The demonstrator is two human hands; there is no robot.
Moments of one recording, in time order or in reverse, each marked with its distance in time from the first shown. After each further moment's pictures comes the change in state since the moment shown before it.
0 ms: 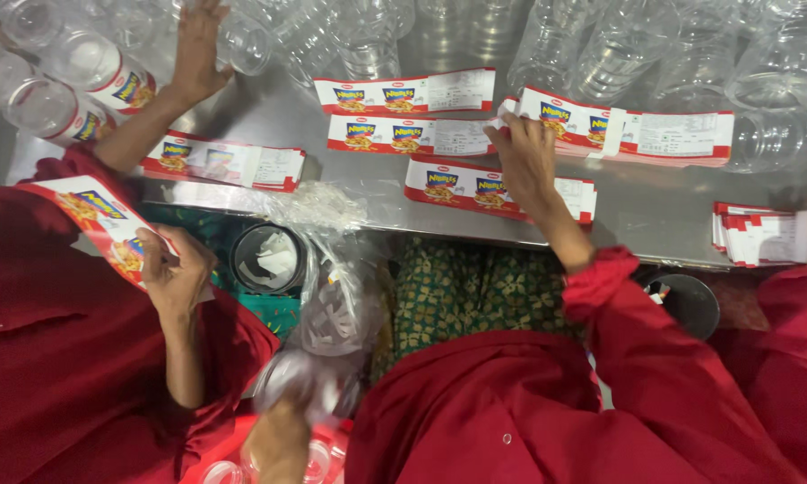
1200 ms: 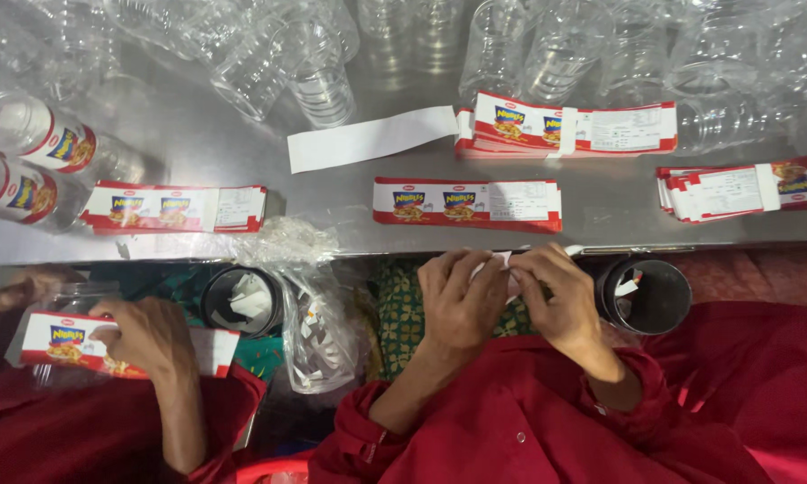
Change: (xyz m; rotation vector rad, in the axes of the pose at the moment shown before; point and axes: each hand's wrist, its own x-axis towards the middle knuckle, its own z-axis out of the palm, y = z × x) left_hand 0.052 0.272 -0.064 -0.635 0.591 0.952; right_hand -0.072 -0.095 -0.211 0.659 -0.027 0.412
